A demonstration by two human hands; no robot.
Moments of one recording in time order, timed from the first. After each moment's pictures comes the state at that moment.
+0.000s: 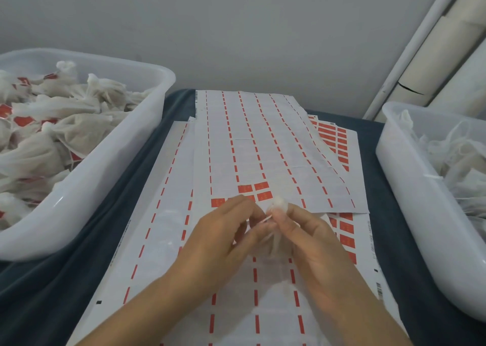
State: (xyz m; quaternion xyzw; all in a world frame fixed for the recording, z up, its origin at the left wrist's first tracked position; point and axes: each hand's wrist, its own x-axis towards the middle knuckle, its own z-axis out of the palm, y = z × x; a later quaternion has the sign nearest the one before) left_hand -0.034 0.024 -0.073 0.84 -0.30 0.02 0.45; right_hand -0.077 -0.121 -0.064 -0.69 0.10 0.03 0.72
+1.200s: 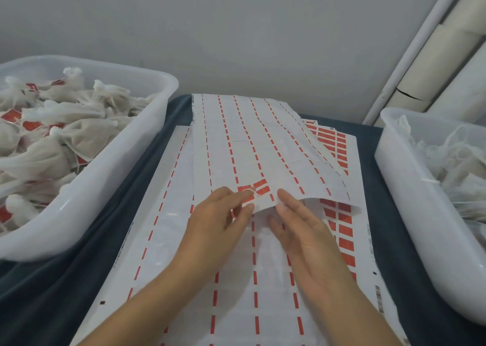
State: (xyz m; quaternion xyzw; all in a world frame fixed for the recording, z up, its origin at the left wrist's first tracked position) left_hand -0.012 0.017 -0.088 0.88 -0.17 0.07 0.45; right_hand -0.060 -0.121 -0.078 -0.53 0.19 -0.04 0.83
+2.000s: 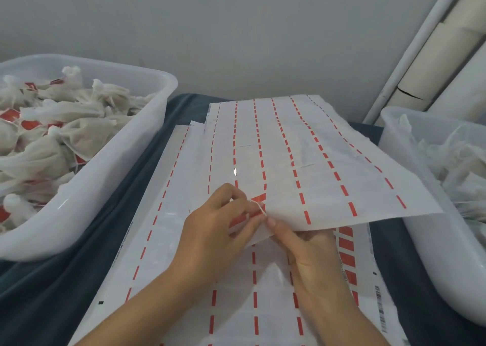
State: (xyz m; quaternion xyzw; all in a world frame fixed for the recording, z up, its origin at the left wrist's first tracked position) left_hand -0.026 0.020 -0.077 0.84 -0.27 0.15 0.44; right_hand -0.073 -0.111 -0.077 -0.62 0.15 -0.13 0.76
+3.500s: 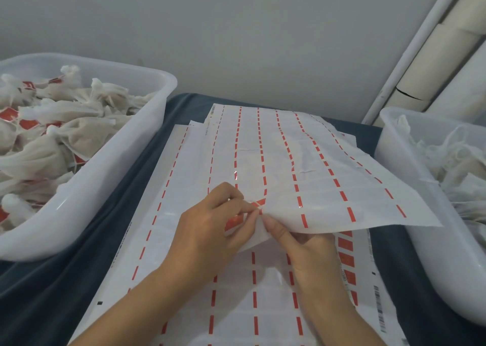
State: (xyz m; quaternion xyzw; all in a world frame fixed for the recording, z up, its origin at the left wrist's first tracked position) left_hand -0.025 0.025 -0.073 0.84 -0.30 0.20 0.40; right_hand -0.075 -0.110 -0.078 -0.66 0.15 -0.15 0.72
